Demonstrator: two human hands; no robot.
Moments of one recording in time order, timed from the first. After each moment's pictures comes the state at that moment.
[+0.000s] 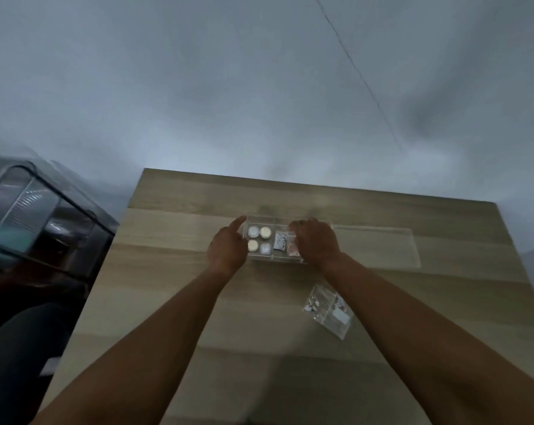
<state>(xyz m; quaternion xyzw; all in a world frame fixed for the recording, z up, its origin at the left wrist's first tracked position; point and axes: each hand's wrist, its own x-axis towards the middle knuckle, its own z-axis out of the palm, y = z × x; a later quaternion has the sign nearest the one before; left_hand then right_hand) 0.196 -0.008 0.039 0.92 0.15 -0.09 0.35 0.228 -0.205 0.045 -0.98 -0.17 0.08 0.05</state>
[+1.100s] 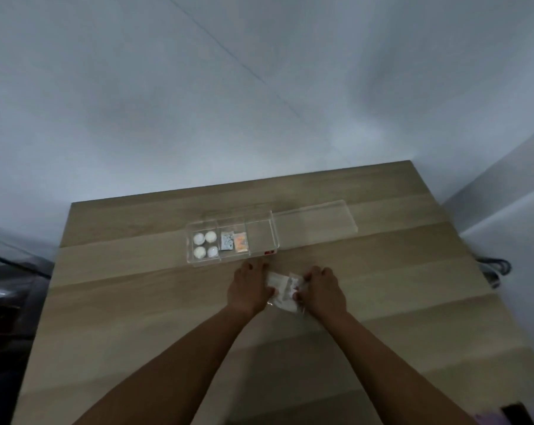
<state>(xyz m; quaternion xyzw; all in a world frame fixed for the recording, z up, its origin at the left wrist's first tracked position) 0.127 -0.136 0.009 0.94 -0.06 -0.24 0.22 0.081 -0.297 0.011 -0.92 0.22 0.17 0.26</state>
